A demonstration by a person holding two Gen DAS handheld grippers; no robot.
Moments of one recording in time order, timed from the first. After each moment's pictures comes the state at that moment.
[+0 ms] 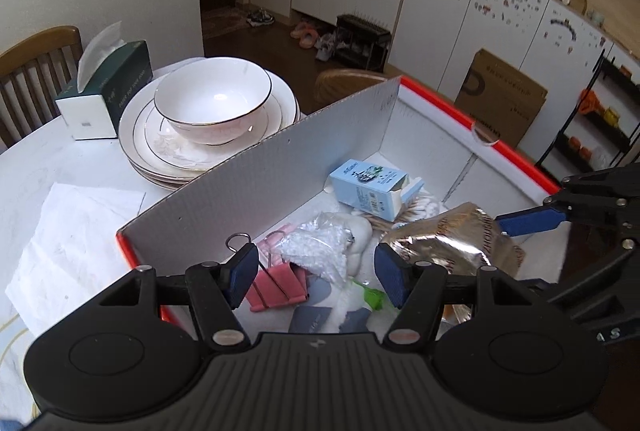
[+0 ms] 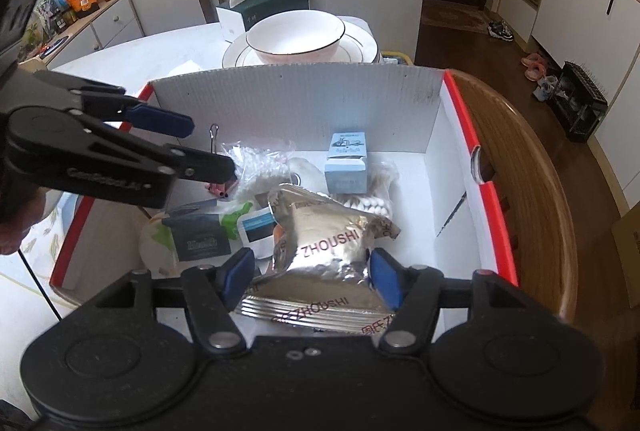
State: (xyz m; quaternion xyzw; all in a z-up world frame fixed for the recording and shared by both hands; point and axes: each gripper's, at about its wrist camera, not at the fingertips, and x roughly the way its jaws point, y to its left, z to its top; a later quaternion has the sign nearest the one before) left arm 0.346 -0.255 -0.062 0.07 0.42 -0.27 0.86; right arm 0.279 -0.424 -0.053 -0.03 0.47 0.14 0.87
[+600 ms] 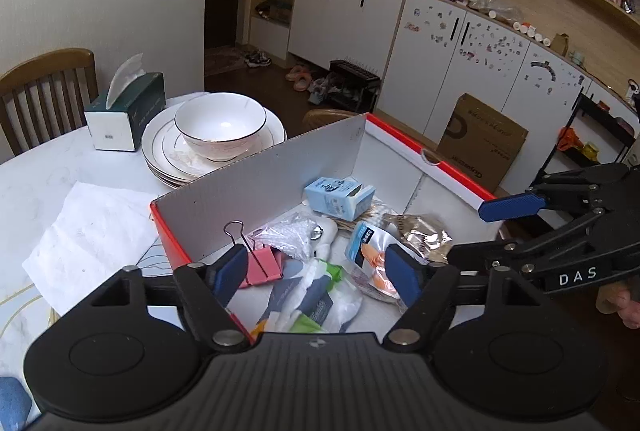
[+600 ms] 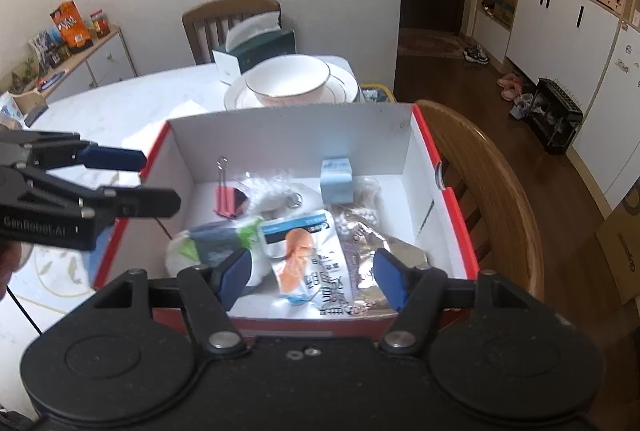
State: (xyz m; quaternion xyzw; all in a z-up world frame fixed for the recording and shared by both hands) left arm 0.276 -0.221 -0.028 0.03 0.36 -0.28 0.89; right arm 0.234 -0.421 -0.017 -0.01 0.41 0.11 0.90
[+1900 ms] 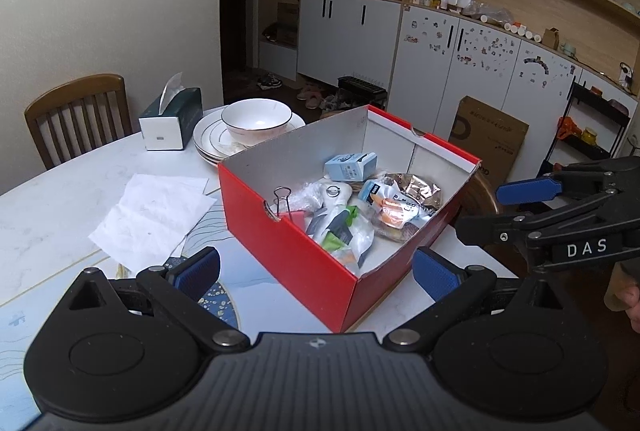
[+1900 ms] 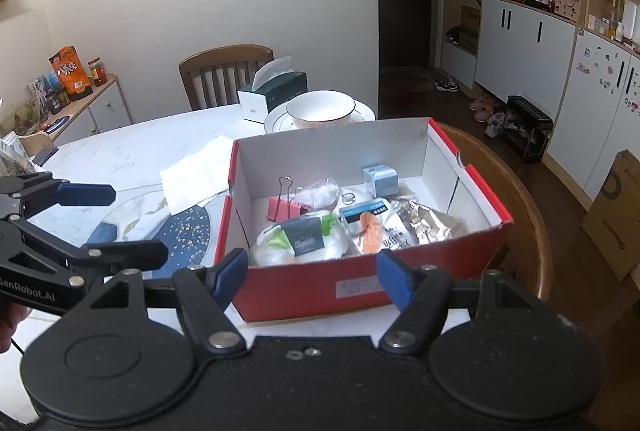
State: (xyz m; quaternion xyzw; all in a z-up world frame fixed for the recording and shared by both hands) left arm 0.178 -0.152 -0.007 0.07 0.32 -0.27 0.91; right arm 0.136 -0.346 -0.002 0.03 0.35 0.05 0.93
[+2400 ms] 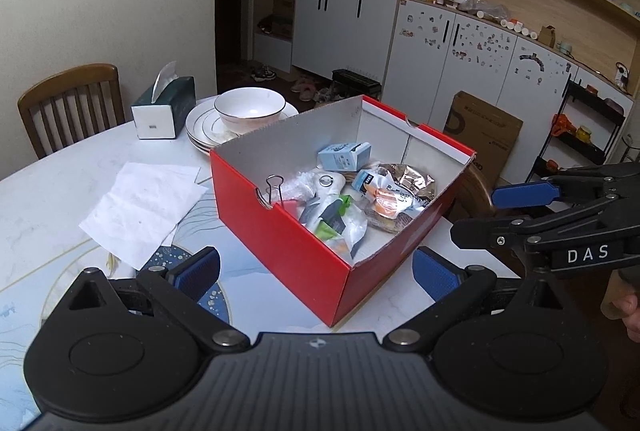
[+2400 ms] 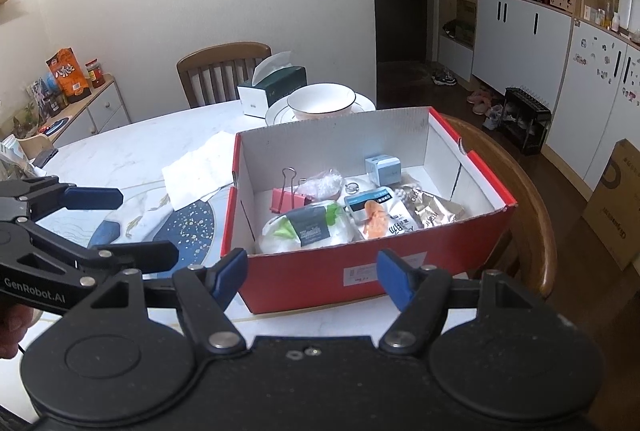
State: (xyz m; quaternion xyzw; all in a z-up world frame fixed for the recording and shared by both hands) left arm 0.179 -0.152 -0.014 0.06 0.34 -0.28 0.90; right arm 0.132 -0.343 -0.006 0.04 0.36 0.05 0.93
